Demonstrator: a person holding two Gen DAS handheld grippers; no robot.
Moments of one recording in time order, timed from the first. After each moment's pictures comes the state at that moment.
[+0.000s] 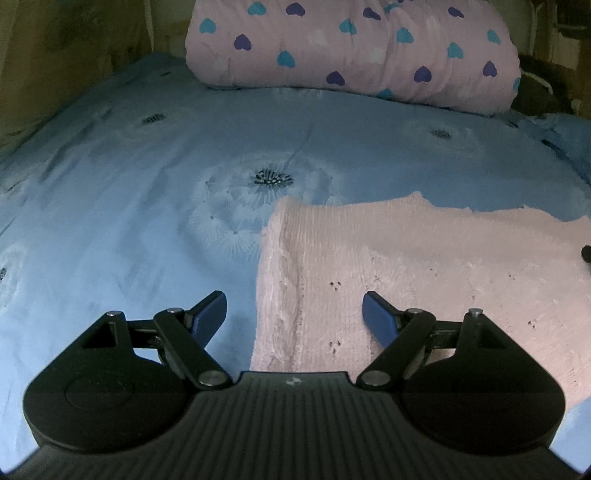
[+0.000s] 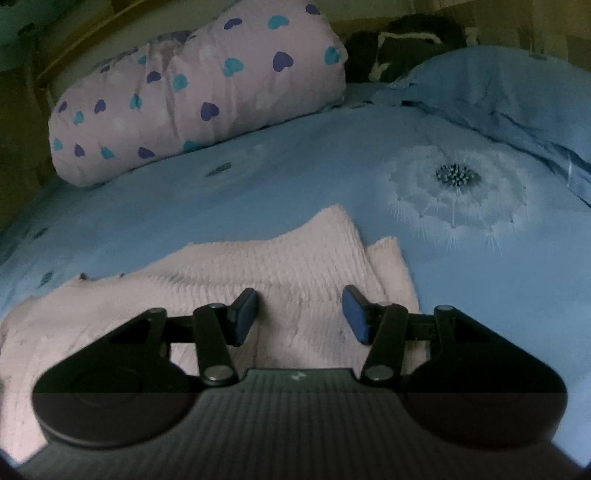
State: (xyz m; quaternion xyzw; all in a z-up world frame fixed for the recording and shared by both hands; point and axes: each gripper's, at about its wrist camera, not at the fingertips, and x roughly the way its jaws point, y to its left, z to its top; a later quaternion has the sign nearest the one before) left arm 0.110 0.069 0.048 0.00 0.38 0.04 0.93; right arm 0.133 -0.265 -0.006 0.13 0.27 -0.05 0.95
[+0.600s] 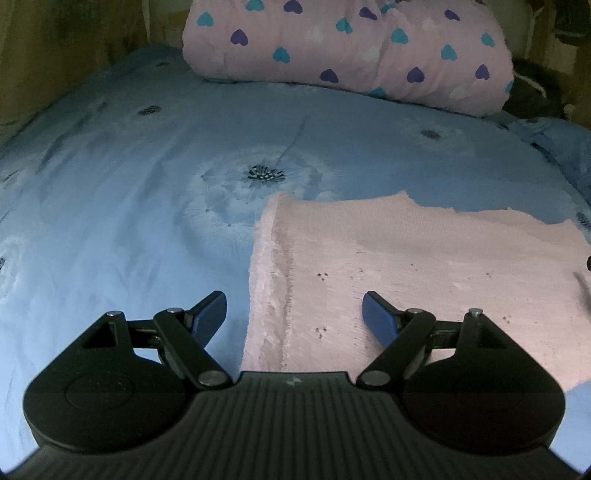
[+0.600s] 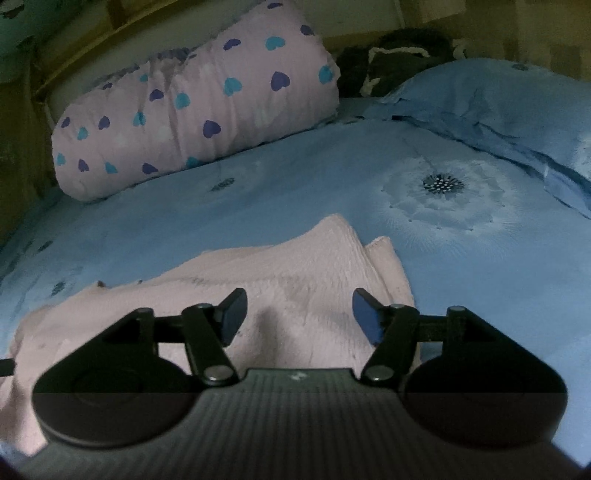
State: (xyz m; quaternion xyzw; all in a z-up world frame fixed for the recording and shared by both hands) left arm 0.099 0.070 0.061 -0.02 0.39 0.02 0.92; right arm 0.097 -0.250 0.014 0.13 0.25 -0.06 0.96
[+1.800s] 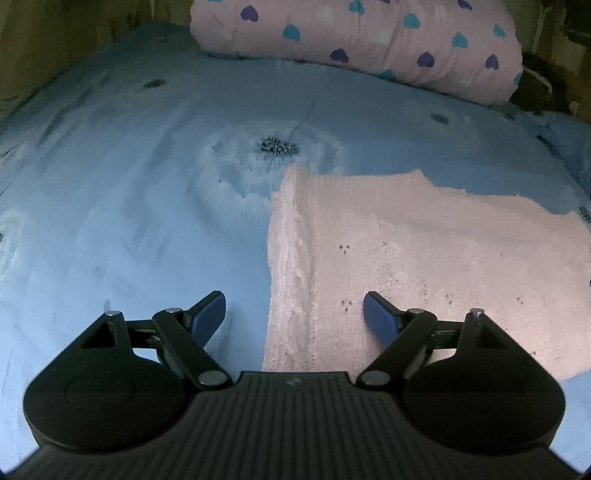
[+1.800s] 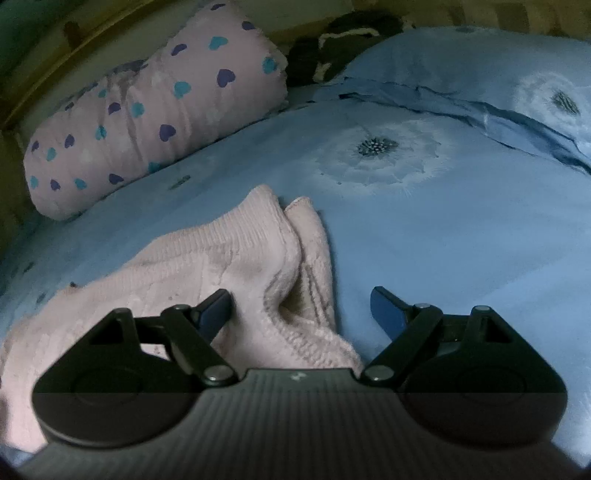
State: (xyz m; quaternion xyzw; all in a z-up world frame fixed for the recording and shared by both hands) left arm 0.098 0.088 0.049 -0.03 0.42 0.02 0.91; right arm 0.071 -0.286 -0.019 0.18 0.26 -0.10 0.94
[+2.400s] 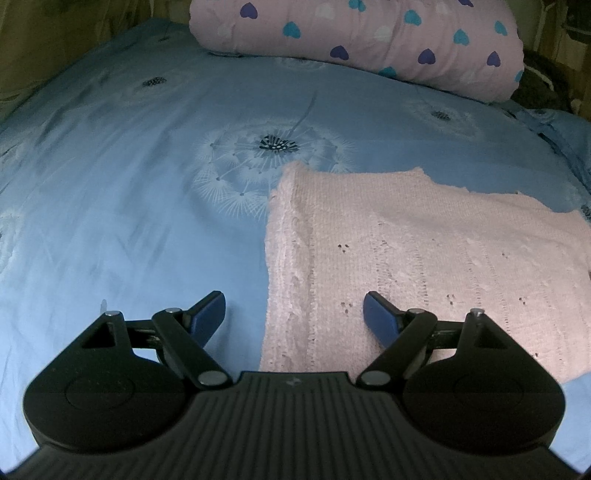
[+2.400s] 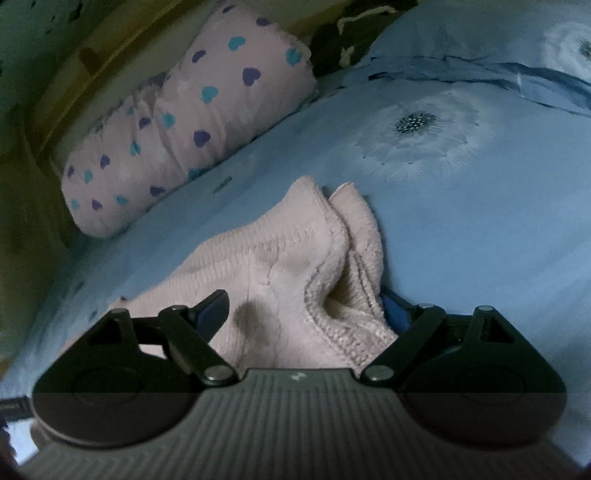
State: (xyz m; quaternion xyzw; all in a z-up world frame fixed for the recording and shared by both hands) left arm 0.100 0.087 0.048 -0.03 0.42 0.02 0.91; right arm 0.072 -0.290 -0.024 0.27 0.24 -0.03 0.93
